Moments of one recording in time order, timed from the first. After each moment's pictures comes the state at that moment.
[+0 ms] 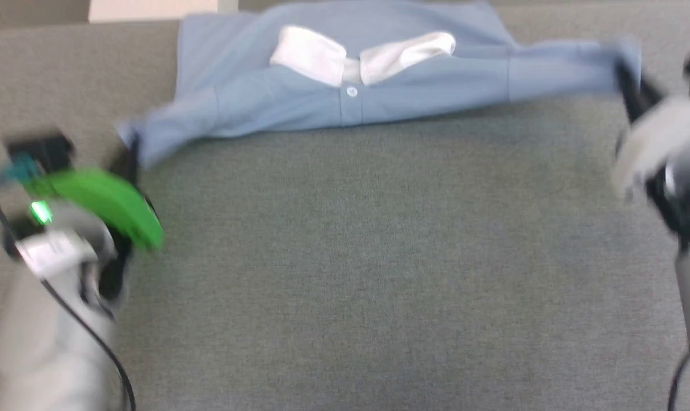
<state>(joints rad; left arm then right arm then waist) -0.53 0.33 -0.07 0.37 -0.54 -0.08 0.15 -0.66 -0.30 0.01 0.37 0.23 0.13 0.24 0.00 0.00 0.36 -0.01</state>
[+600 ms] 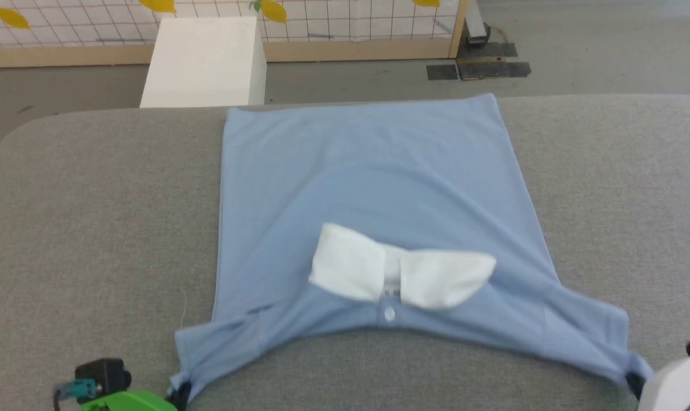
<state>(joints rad) 0.19 0.26 -0.06 -0.01 -0.66 0.10 0.39 0.13 -0.06 -0.34 -0.06 0.24 0.13 0.74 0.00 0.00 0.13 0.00</state>
